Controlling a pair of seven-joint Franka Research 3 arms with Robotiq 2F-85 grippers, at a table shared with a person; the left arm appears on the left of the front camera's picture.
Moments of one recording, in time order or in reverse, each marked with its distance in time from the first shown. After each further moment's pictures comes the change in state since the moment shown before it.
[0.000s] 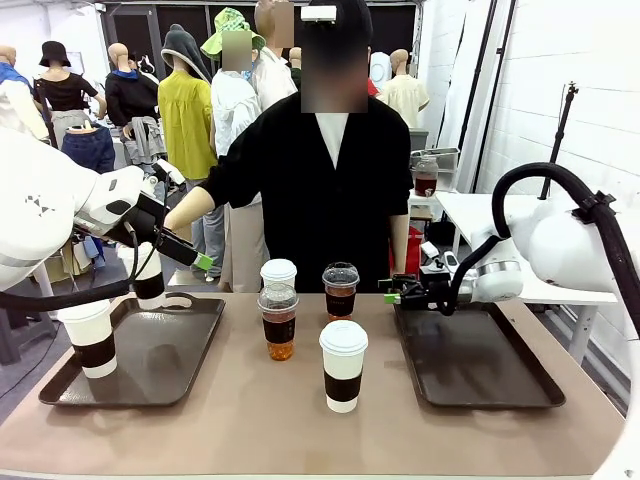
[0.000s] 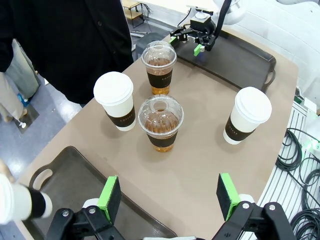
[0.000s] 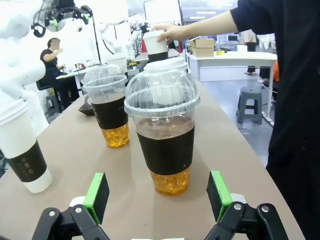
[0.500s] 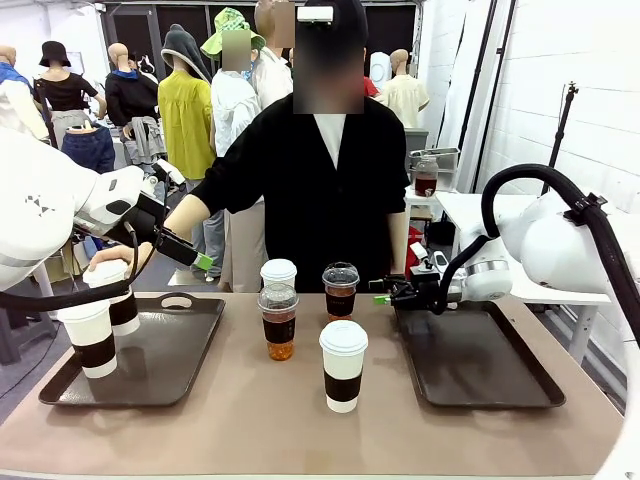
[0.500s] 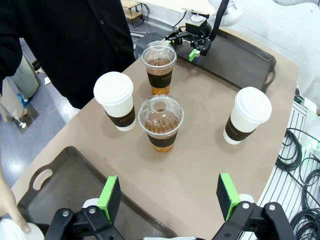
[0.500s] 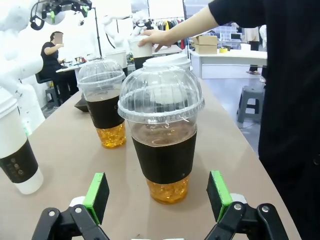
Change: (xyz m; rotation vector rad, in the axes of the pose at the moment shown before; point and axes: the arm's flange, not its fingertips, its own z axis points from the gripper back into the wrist) left arm 0.000 0.000 0.000 0.000 0.000 0.000; right arm 0.000 -0.005 -0.020 -0.001 0.027 0.025
